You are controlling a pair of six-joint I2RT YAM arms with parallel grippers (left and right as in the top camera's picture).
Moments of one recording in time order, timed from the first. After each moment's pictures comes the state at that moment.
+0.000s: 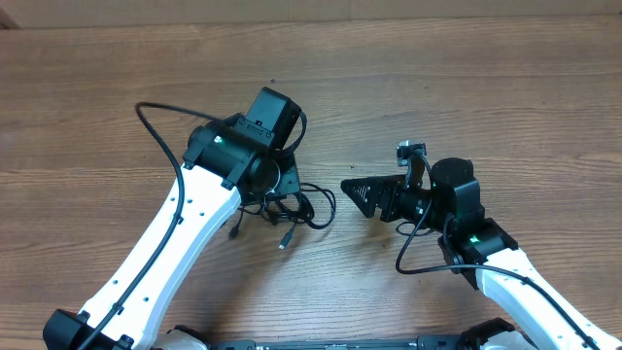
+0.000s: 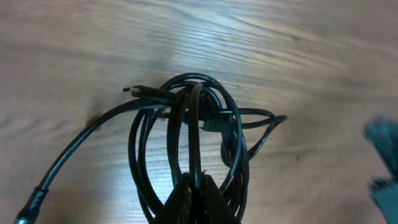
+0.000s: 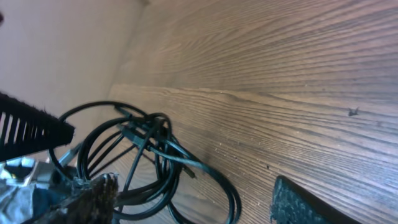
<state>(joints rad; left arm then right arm) -0.50 1.52 1.47 -1.26 0.00 -0.69 0.35 1.19 0.53 0.14 -0.58 0.59</state>
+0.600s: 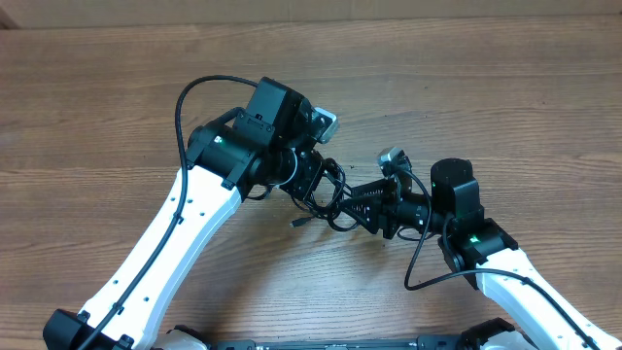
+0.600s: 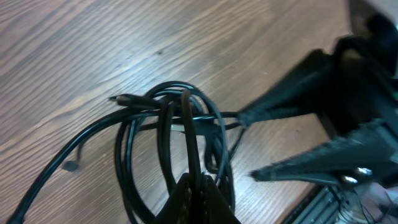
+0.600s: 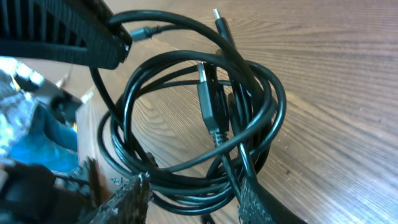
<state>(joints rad) -0.50 1.52 1.47 -1.07 0.33 0.01 0.35 1.19 0.53 0.12 -0.78 0.22</state>
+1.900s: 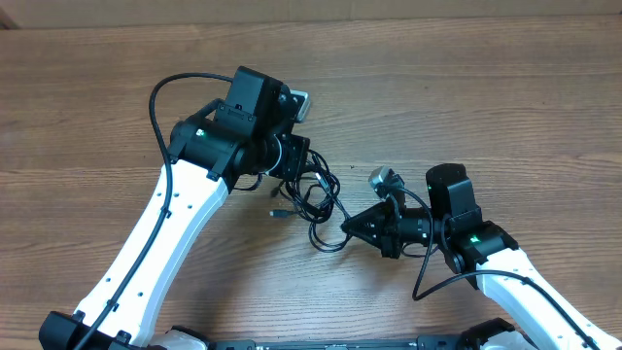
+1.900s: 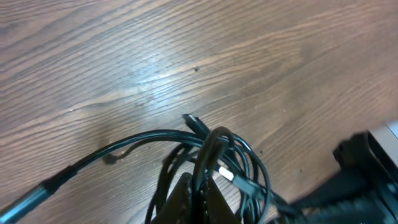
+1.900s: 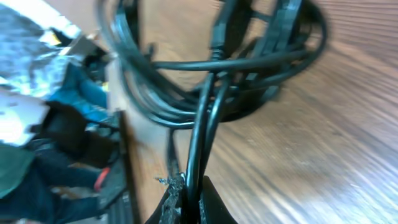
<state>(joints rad) -0.42 1.52 1.47 -1.02 0.27 -0.18 0.35 1.19 0.53 -0.08 -0.98 0.04</state>
